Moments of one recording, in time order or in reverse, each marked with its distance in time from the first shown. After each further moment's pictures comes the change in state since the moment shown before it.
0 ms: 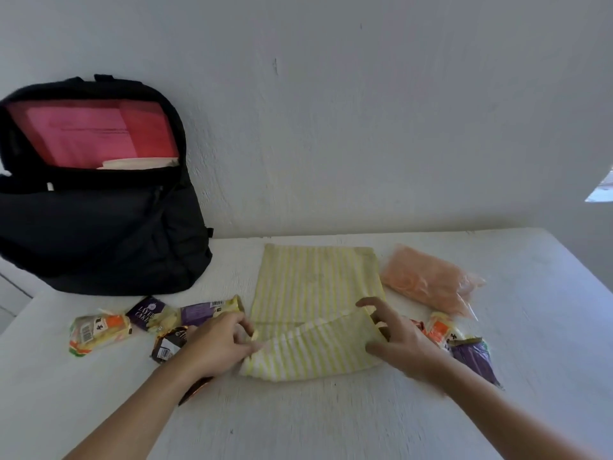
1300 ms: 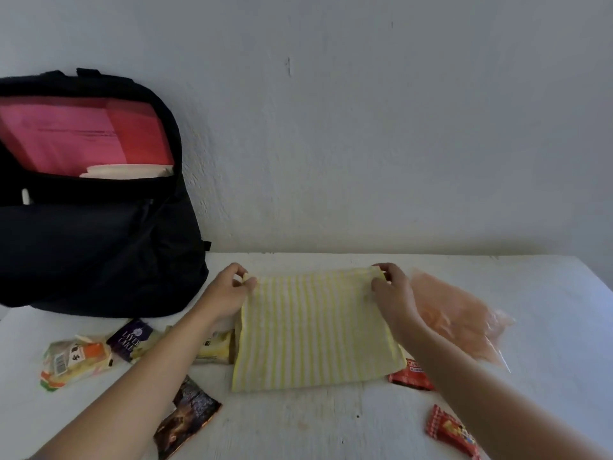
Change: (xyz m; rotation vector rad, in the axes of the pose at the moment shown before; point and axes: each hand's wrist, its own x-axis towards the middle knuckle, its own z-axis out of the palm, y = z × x) left_hand 0.142 -0.007 -0.026 -0.535 0.154 -0.055; right_hand 0.131 -0.030 -0.019 0.327 0.561 0.187
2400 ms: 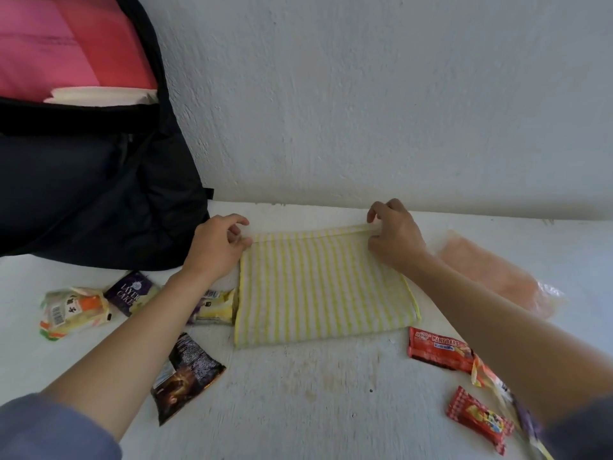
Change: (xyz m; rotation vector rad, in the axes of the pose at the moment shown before) left_hand 0.031 -0.033 -0.007 0.347 0.234 0.239; right_hand 0.071 0.005 0.032 -0.714 -0.210 -0.393
